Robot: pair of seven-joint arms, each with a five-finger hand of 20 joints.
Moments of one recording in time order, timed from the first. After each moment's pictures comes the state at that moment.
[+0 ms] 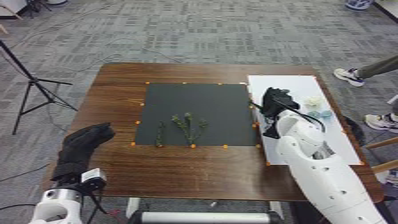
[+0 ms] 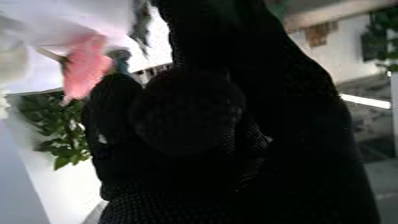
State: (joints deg) left arm 128.8 -59.9 -95.9 -117.3 52.2 15.3 13.9; right arm -78.1 -63.8 68.4 -92.1 -133.8 -6.9 26.4
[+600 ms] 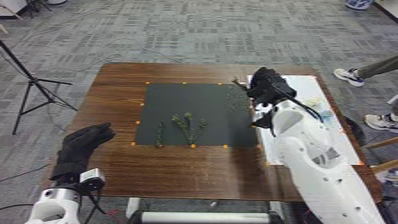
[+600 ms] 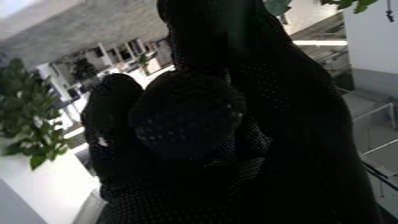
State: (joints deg) left arm 129.1 -59.1 -96.8 -117.5 52.2 14.4 12.7; right arm -82.3 -65.8 69.5 -108.5 -131.0 -6.3 27.5
